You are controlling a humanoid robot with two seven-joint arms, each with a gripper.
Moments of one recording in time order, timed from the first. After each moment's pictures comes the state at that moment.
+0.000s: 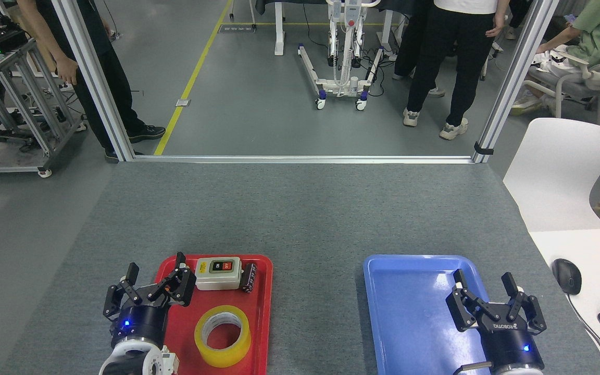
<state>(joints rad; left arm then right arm) -0.06 -0.02 0.07 -1.57 -1.30 0.06 -0.04 0.04 -0.07 -0.19 -1.54 1.29 -0.21 -0.09</state>
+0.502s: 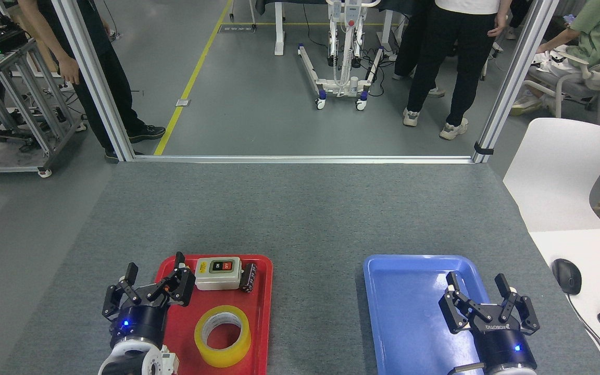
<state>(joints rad) -0.06 -0.01 0.07 -1.58 -1.30 0.06 -0.04 0.03 -0.06 -0.17 -1.54 1.36 -0.20 -0.07</state>
